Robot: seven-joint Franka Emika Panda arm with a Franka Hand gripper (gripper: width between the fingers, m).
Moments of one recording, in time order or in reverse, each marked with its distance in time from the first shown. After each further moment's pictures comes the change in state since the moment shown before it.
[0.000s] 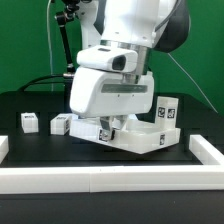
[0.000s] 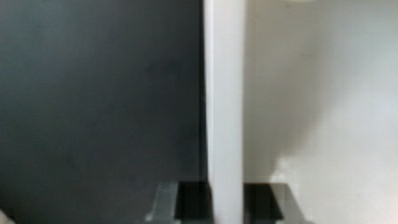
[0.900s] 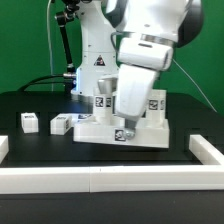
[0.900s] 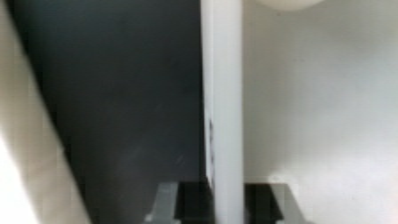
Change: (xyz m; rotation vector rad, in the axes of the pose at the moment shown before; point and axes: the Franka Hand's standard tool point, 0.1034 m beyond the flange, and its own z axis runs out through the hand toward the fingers) arm 0.046 0.011 -0.015 -0.018 -0.032 -0.448
